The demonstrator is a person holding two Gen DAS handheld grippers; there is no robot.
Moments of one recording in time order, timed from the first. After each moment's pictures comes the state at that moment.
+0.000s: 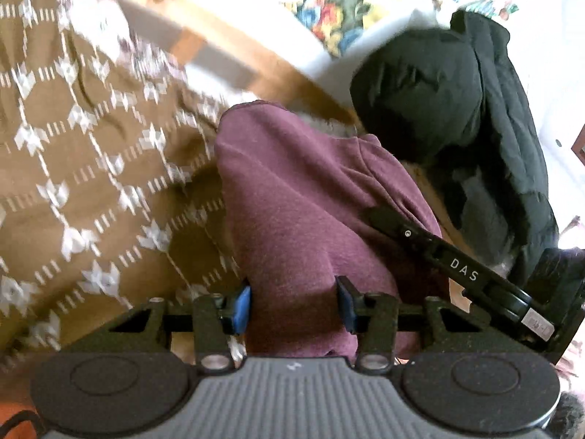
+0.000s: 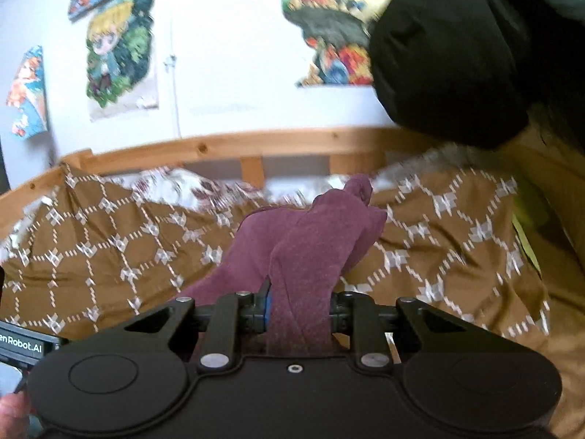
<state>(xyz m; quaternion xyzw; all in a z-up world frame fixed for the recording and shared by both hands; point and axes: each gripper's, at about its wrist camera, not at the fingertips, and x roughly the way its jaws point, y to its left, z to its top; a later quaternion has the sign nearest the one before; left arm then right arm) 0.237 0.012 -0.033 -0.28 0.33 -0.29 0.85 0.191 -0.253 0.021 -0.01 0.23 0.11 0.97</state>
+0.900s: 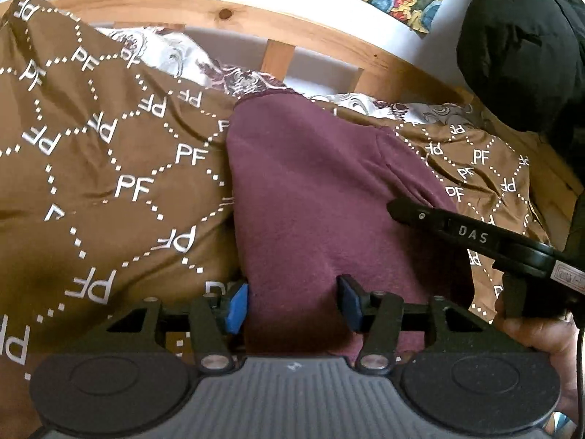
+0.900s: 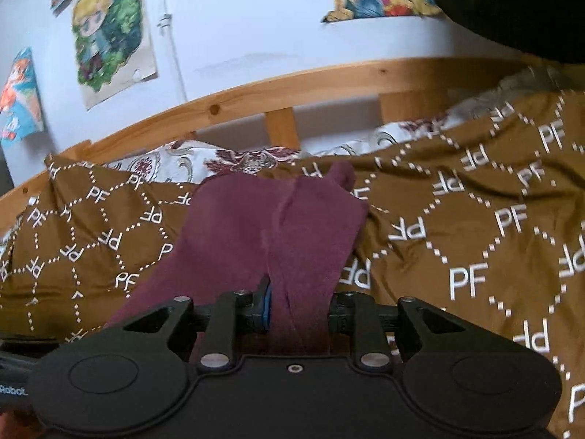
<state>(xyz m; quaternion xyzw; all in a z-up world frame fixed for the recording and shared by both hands) 0.284 0.021 -0.075 -0.14 0.37 -0.13 0.91 0.297 -0.202 -0.073 0.06 0.27 0.15 0.95</state>
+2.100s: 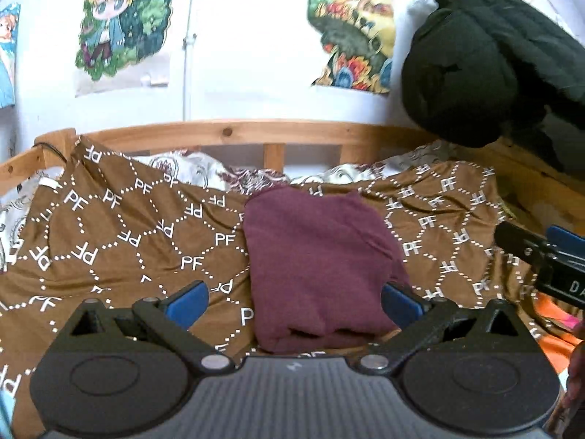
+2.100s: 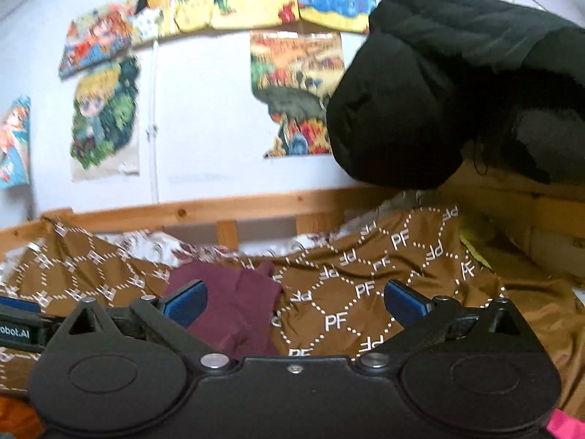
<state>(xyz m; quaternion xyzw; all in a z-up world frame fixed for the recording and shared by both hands) 0.146 0.006 0.014 -0.02 0.24 -0.08 0.97 0.088 -0.227 -0.007 0.02 0.08 0.02 1.00</state>
